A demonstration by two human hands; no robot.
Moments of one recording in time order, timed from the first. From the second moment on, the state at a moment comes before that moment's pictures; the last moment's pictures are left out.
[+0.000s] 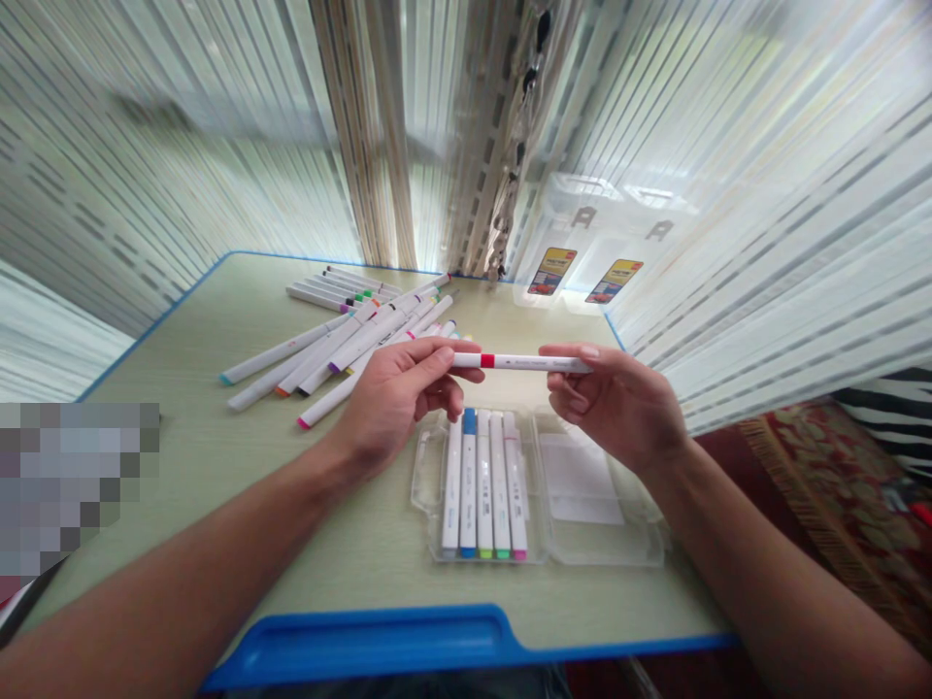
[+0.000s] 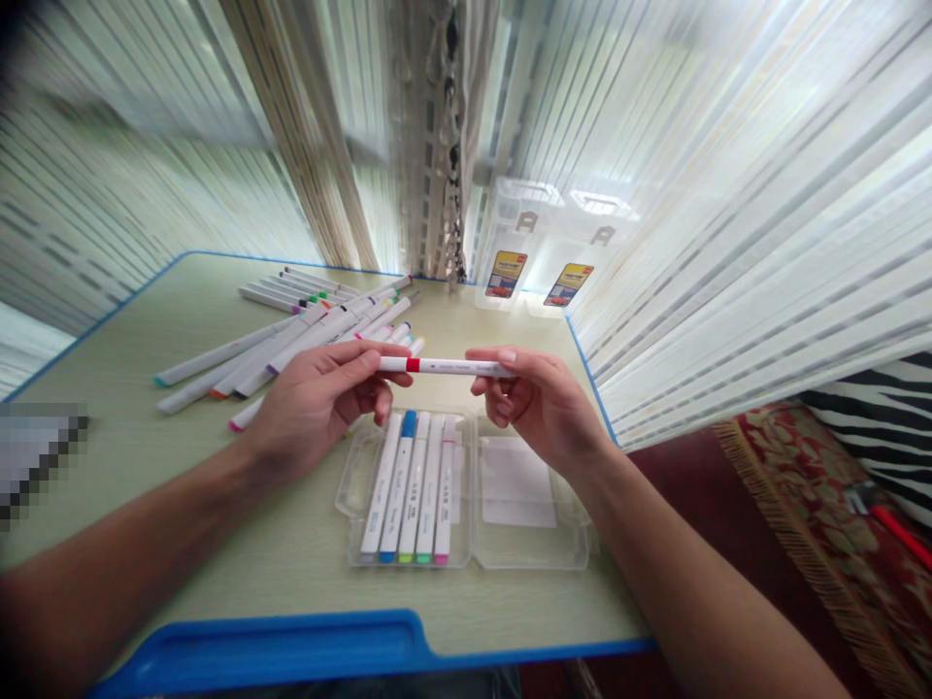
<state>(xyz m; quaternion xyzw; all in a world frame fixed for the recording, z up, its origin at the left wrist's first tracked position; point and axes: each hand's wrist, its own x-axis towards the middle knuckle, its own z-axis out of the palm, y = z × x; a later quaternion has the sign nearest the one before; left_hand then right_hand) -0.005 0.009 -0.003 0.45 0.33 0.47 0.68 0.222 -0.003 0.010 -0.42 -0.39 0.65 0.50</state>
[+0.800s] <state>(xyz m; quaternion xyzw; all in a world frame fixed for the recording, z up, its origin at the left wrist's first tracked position) -0.004 0.008 -0.007 0.49 0.34 0.47 0.64 0.222 -0.003 0.006 -0.39 -0.40 0.65 0.51</state>
